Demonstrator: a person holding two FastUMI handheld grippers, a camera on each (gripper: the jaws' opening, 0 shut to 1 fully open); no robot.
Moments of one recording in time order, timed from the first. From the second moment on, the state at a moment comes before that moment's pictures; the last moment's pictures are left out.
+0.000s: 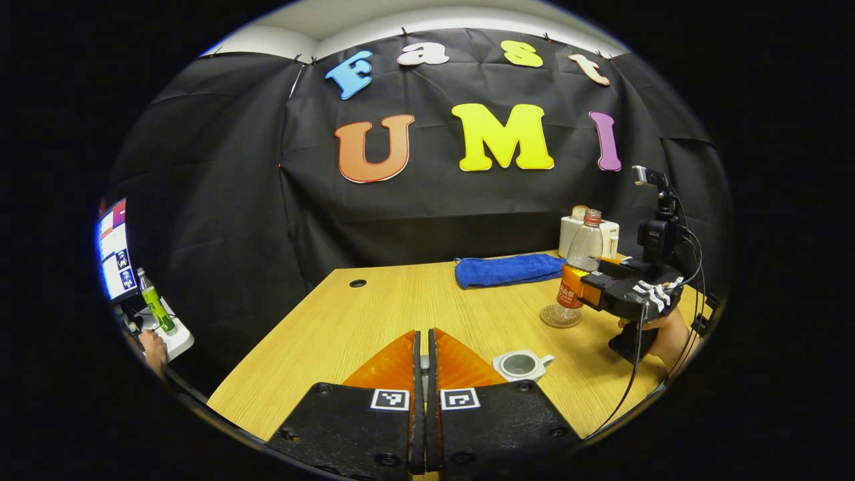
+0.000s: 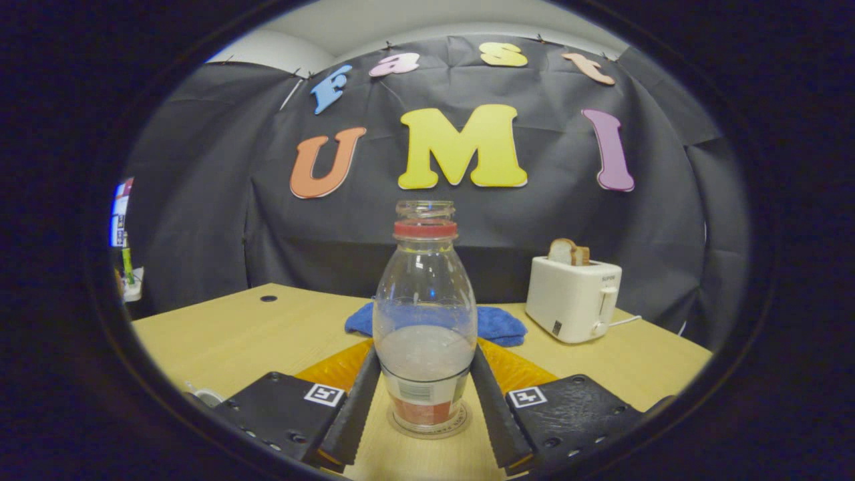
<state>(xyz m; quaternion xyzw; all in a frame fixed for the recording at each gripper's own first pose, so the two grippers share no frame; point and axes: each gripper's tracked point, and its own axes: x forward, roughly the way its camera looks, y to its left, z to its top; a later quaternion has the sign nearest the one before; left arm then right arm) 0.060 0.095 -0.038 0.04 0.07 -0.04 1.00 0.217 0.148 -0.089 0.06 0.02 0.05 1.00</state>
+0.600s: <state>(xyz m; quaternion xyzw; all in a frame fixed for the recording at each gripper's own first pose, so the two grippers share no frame) 0.061 0.086 -0.041 0.05 0.07 -0.04 0.99 0.229 0.145 -0.111 0.05 0.04 0.05 1.00</state>
